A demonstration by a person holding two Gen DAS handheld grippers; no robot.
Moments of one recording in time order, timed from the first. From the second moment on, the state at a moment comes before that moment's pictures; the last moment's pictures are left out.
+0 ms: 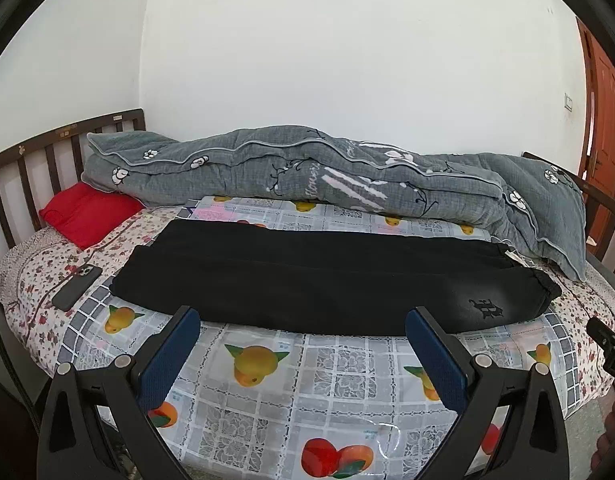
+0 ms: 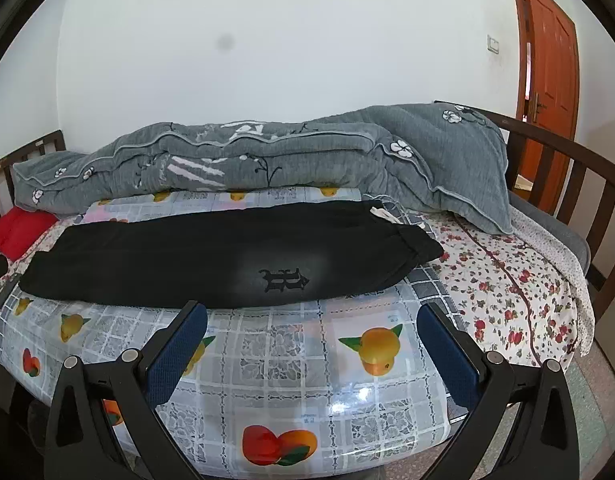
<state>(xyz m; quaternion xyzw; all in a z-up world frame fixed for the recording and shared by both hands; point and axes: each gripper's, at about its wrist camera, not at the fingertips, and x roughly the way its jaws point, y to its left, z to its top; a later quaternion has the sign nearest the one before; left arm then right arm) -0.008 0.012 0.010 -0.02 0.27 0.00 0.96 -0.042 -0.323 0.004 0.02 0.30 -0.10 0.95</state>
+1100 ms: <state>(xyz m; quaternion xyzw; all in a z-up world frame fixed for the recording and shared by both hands) -0.007 0.023 0.012 -0.04 0.27 0.00 0.96 -0.043 -0.312 0.006 0.02 0.29 -0.10 0.95</state>
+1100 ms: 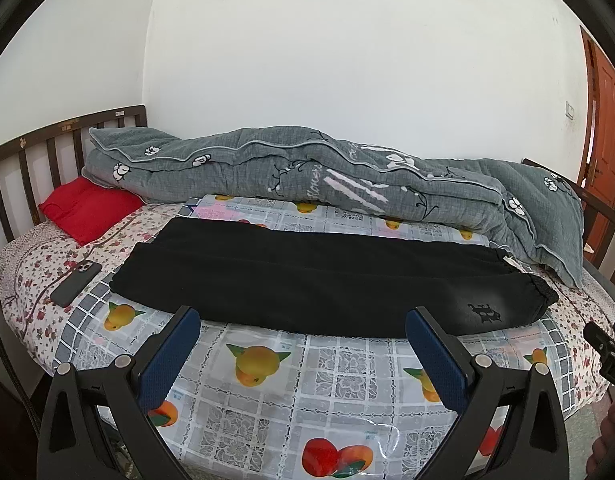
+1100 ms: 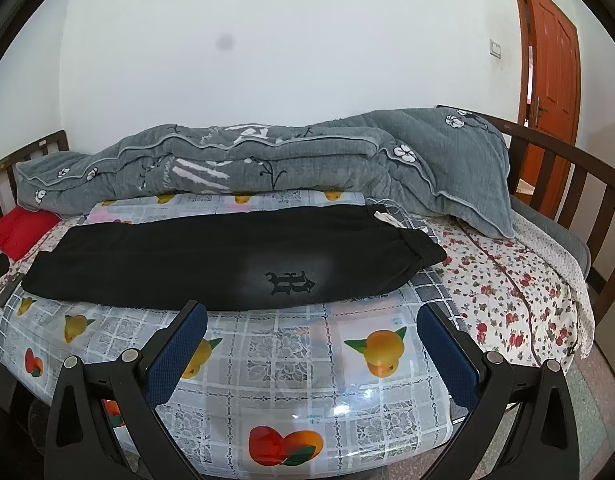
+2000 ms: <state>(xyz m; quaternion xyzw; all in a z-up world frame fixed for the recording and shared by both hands) -0.008 0.023 0.011 -0.04 0.26 0.00 0.96 -0.045 -0.311 0.005 0.02 0.29 -0.10 0.95</state>
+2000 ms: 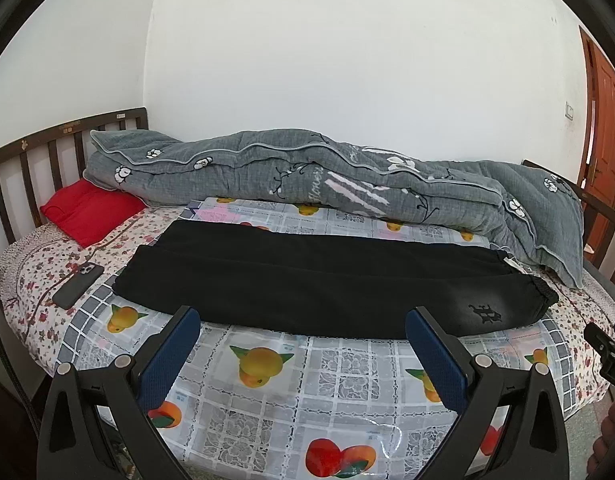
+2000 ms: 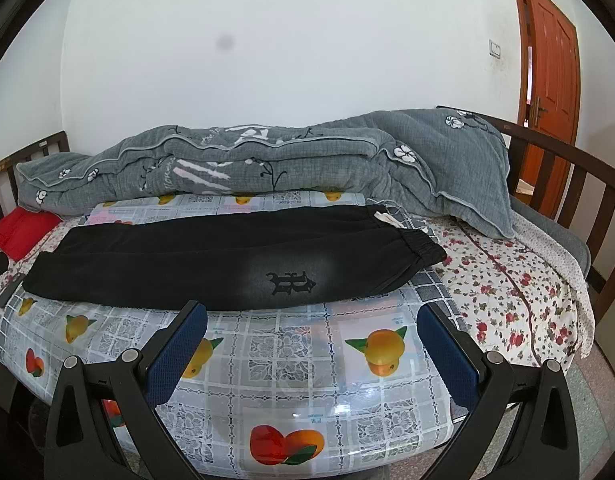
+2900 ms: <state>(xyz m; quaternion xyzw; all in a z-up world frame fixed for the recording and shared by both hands) 0.073 0.075 -0.071 -0.06 0.33 0.05 0.94 0.029 -0.308 -0.060 -0.02 0.32 -0.11 0.94</state>
